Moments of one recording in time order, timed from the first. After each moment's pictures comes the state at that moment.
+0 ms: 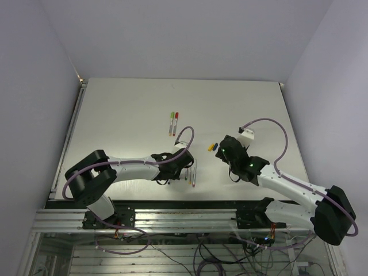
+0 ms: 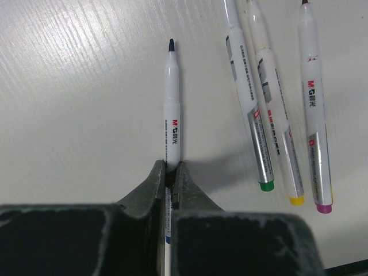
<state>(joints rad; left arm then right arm) -1.04 1.60 0.81 -0.29 -0.37 -0.57 0.75 1.07 0.59 -0.26 0.64 0.86</state>
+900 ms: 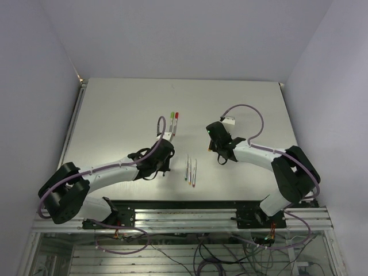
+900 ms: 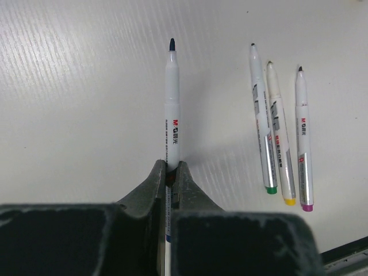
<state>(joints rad) -0.87 1.35 0.66 -0.17 -0.29 -0.56 0.62 1.55 0.81 -0.15 0.50 0.66</state>
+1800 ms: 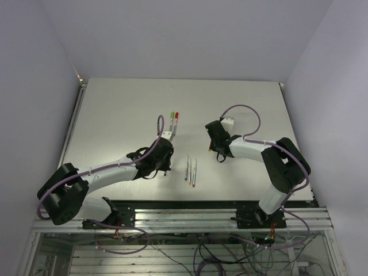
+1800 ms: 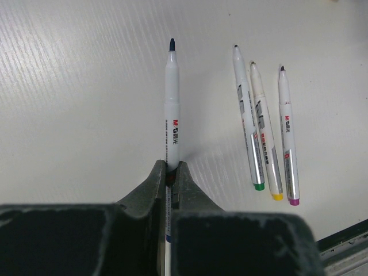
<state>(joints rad) -0.84 1.33 0.66 -0.15 -0.22 -0.55 0.58 1.70 0.86 -0.12 0.48 0.65</state>
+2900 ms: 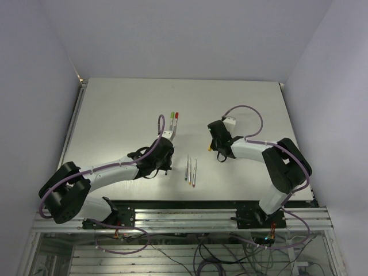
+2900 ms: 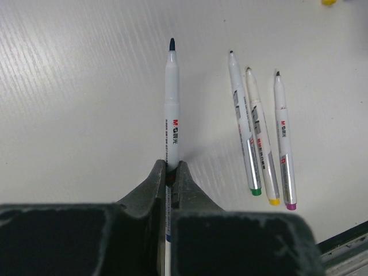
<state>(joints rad) -0.83 1.35 0.66 -0.12 -0.21 -0.55 0.56 1.70 0.83 -0.03 0.44 0.67</state>
